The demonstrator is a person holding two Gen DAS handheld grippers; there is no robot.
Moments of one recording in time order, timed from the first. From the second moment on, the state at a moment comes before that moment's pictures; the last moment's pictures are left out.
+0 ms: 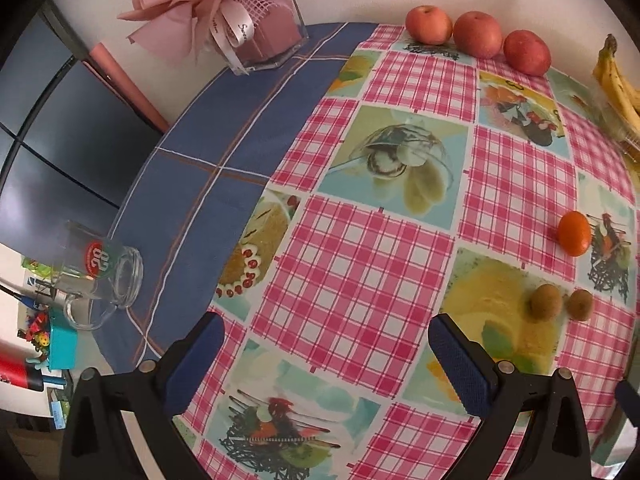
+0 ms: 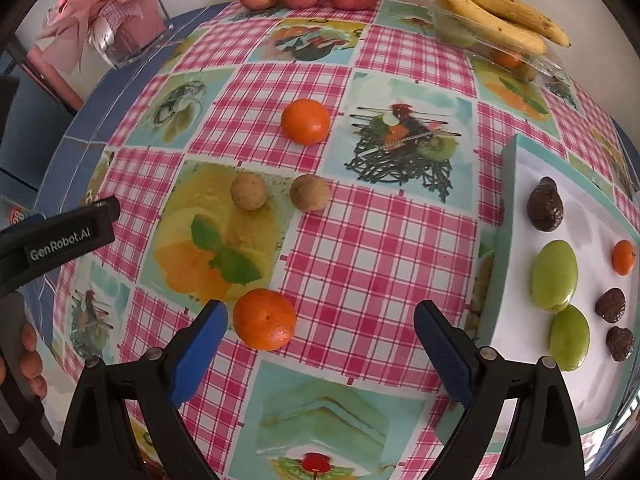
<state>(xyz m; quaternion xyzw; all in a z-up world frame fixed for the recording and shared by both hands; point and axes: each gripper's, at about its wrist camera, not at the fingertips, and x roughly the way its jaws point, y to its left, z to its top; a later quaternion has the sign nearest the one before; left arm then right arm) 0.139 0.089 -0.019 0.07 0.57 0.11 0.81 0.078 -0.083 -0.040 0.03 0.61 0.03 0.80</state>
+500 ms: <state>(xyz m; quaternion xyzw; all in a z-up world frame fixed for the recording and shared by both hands) 0.140 0.093 -0.027 0.05 0.58 0.11 0.80 0.083 -0.068 -0.065 0.00 0.63 0.02 0.78</state>
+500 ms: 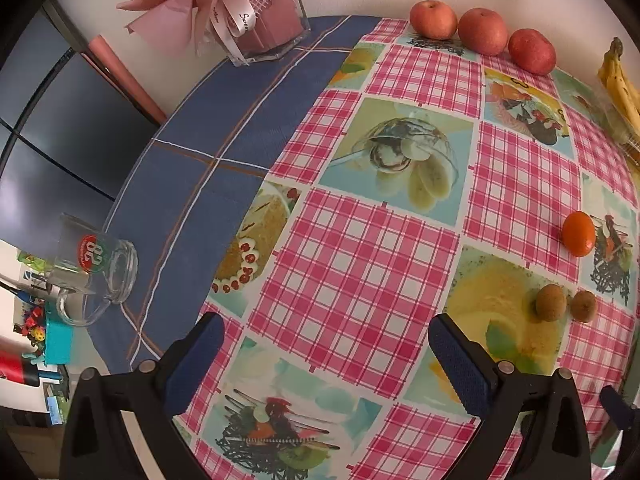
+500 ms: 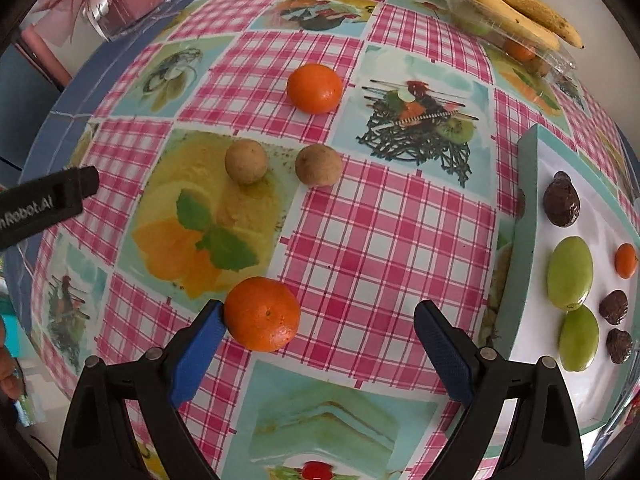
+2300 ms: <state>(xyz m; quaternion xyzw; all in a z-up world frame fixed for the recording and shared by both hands) 0.142 0.093 -0.021 0.03 0.58 0.10 0.81 0.056 -0.045 -0.053 -0.01 0.59 0.05 0.81</state>
